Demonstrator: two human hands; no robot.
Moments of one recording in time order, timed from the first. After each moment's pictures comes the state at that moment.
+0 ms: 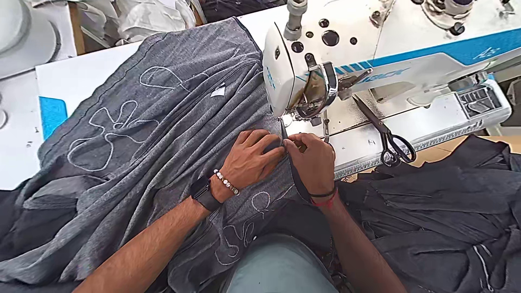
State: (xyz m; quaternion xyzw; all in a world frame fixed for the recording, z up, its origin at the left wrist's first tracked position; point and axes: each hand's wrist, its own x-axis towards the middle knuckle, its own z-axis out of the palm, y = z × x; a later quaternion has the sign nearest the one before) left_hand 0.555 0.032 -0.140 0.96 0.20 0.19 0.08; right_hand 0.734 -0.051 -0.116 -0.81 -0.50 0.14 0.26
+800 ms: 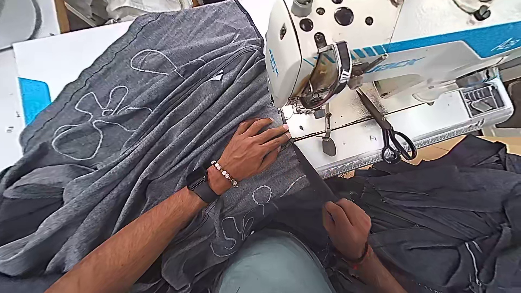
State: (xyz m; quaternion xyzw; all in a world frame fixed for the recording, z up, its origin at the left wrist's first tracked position) left_hand 0.559 0.034 -0.142 0.96 0.21 0.17 0.10; right_hand 0.766 -0.219 -0.156 -0.69 -0.66 -0.08 0.30
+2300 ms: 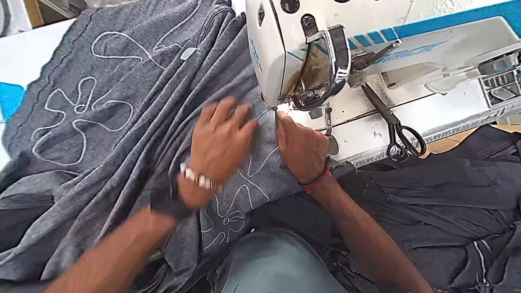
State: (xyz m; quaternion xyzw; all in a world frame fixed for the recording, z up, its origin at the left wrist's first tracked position) left_hand 0.553 0.044 -0.088 0.94 0.33 0.04 0.01; right_hand 0.731 -0.034 -0.134 -0.77 -0.61 0.00 0.20
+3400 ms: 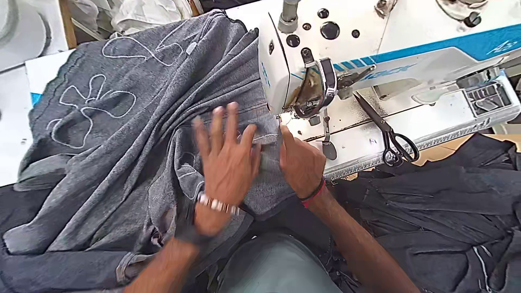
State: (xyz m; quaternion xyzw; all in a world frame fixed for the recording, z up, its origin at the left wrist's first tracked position) left_hand 0.553 0.003 -0.090 0.87 0.49 0.06 0.02; right_hand 0.716 -0.052 -0.138 -0.77 -0.61 -0.03 0.18
